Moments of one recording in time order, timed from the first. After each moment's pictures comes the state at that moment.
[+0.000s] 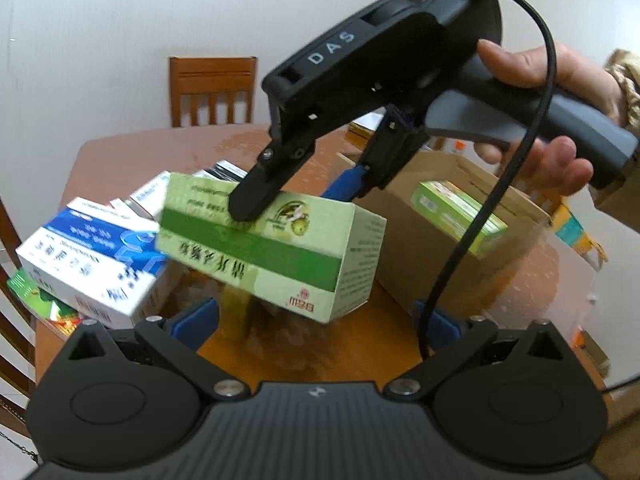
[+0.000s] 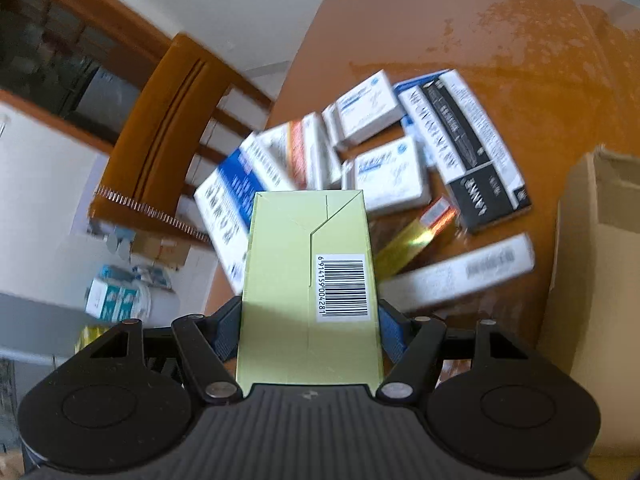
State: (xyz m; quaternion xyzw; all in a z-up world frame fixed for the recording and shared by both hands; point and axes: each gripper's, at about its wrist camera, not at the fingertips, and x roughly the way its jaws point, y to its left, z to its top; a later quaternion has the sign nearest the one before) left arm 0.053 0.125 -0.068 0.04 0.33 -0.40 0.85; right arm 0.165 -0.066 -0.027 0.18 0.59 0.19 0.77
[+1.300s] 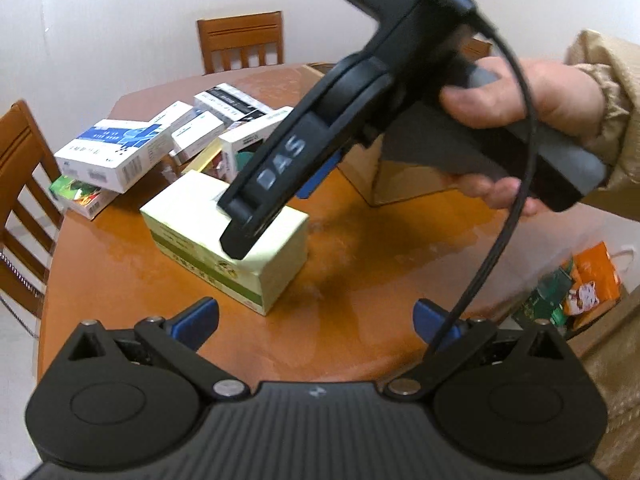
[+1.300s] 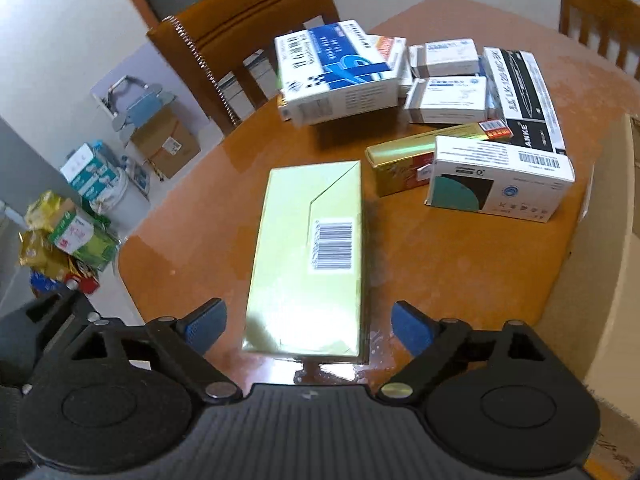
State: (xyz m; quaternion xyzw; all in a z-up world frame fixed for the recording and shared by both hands) left arm -0.098 0.088 -0.078 0.11 0.37 -0.30 0.87; right arm 0.028 -0.029 -0.087 -0.04 0.52 0.27 0.81
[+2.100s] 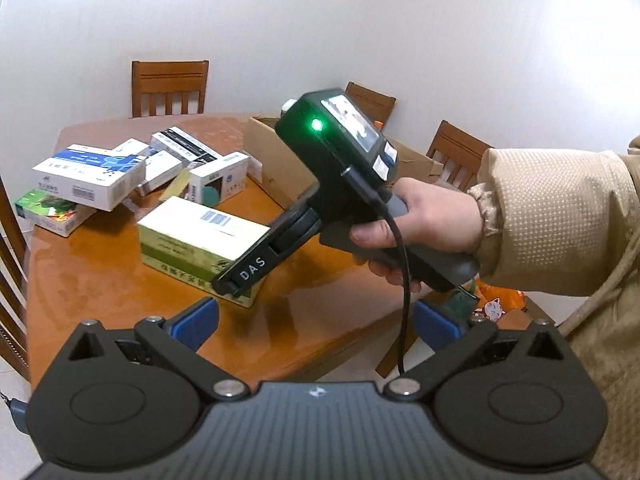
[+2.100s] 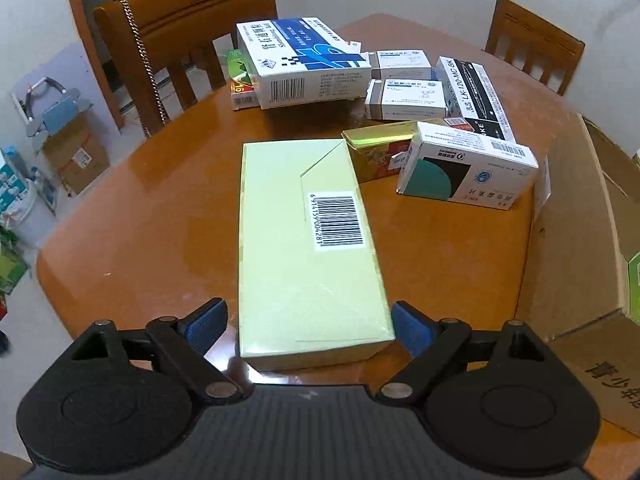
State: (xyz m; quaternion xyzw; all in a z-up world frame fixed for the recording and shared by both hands) left arm -0.116 0.201 -0.060 0.02 0.31 -0.45 0.84; right arm 0.002 0.020 -0.124 -0.08 0.49 0.12 0.86
